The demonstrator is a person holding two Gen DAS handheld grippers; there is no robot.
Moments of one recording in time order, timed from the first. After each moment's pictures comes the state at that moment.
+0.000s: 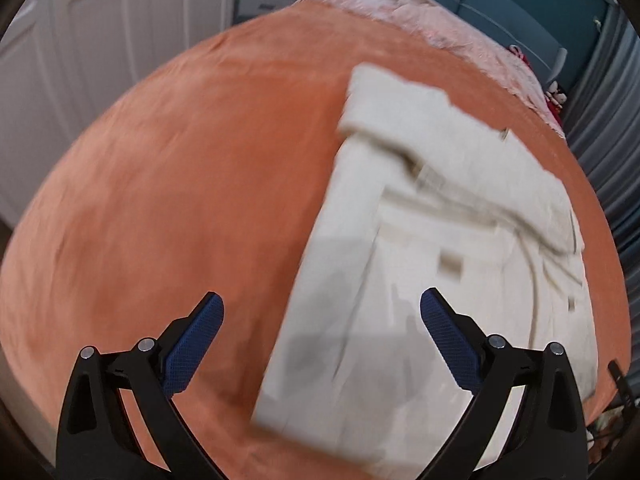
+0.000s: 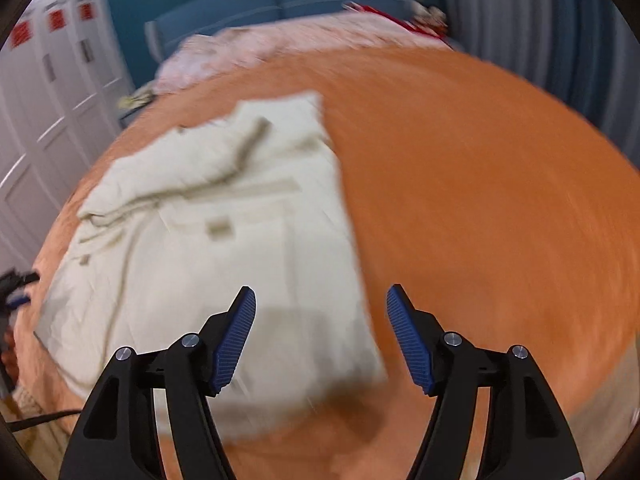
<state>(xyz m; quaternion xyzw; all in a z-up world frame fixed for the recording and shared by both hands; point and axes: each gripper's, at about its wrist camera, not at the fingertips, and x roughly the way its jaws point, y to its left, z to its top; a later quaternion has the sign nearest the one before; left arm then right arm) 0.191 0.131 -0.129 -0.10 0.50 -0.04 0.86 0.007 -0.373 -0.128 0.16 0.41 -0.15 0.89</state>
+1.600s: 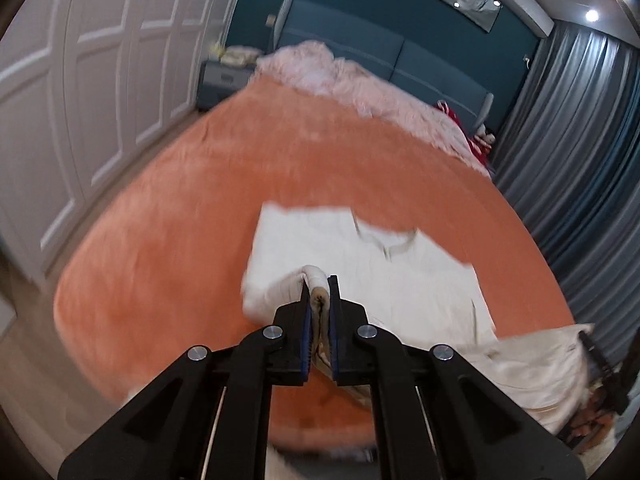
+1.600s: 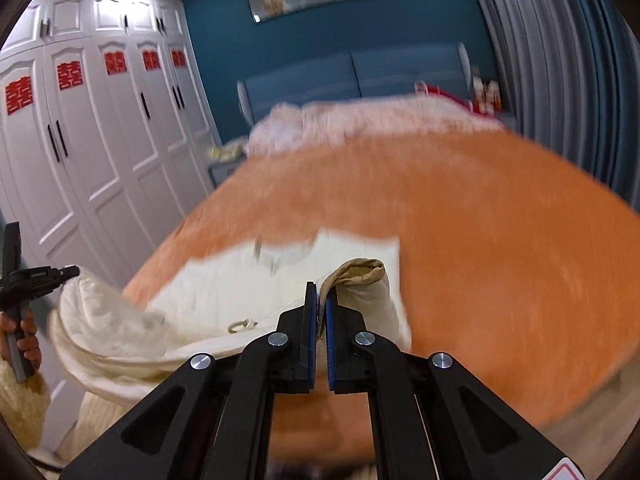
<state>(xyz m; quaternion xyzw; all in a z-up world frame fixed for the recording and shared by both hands) 0.050 0.152 0.043 -0.11 0.36 -0.13 0.92 -0.070 -0.326 0.027 0.12 0.25 -0.02 0.96</state>
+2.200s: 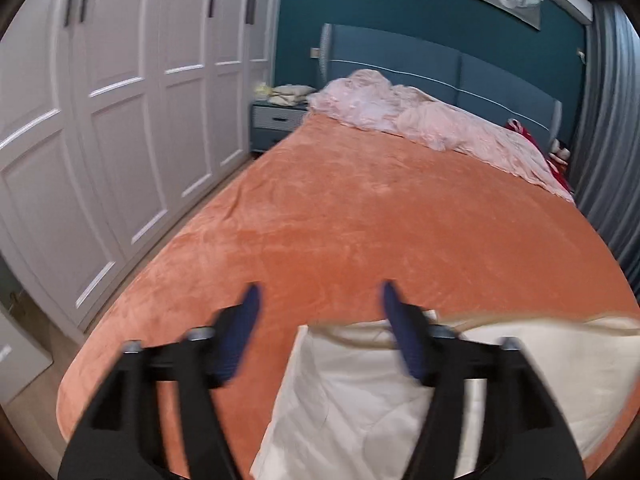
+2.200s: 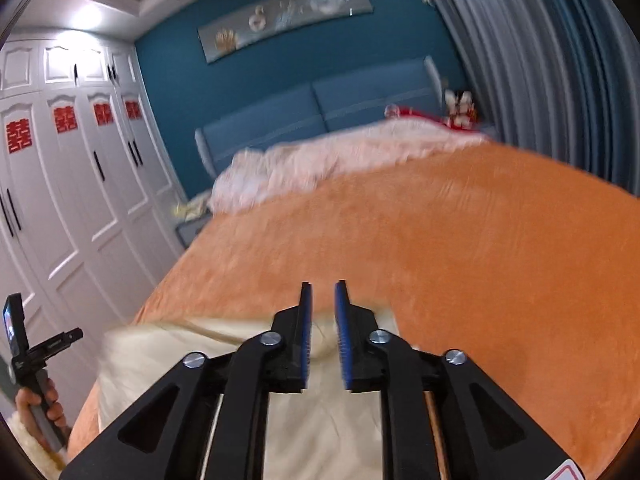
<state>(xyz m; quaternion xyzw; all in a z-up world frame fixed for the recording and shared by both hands) 0.242 0.103 0.007 -0.04 0.32 0.00 0.95 0.094 -0.363 0.023 0.18 0.19 -0.08 0.96</state>
